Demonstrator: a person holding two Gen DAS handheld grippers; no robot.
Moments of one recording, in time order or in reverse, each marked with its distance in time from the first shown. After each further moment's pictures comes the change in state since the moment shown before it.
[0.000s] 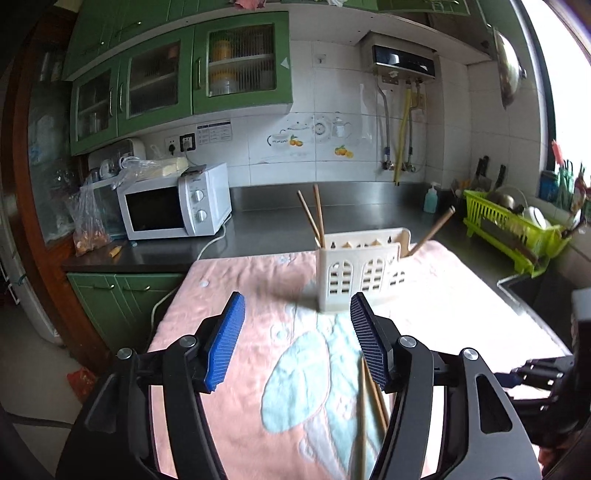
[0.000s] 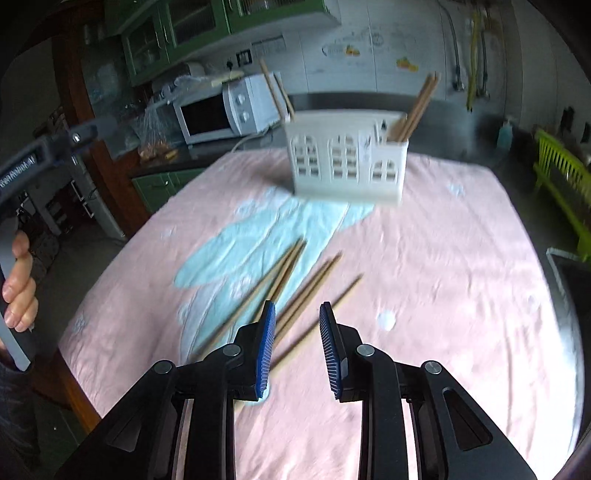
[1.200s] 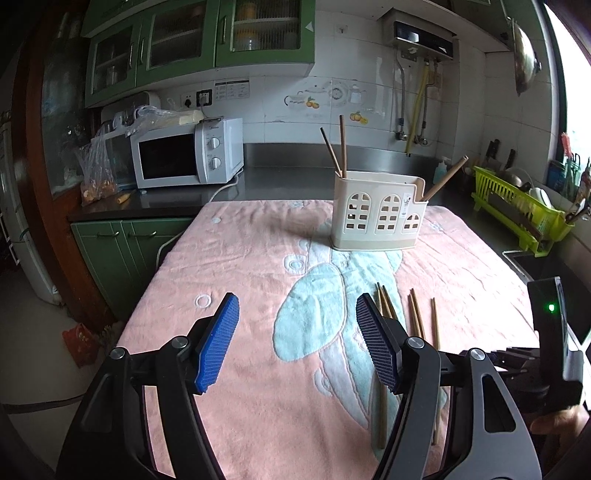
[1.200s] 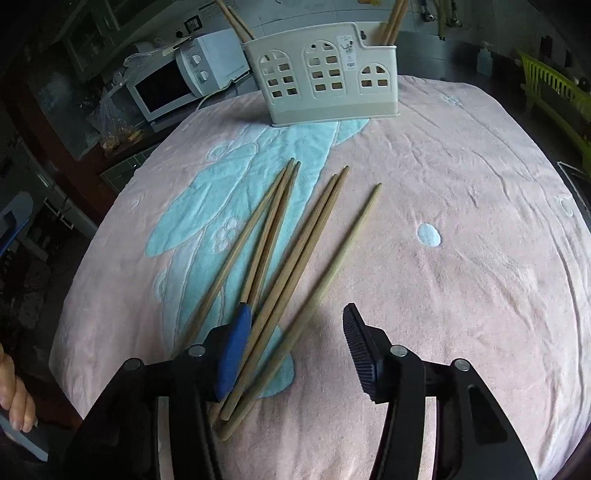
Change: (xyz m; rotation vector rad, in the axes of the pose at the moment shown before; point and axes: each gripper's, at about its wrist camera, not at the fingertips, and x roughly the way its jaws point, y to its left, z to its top) left arm -0.001 0.030 -0.076 -0.085 0.115 0.001; right arm 0.066 0.014 -0.028 0.159 0.155 -0.038
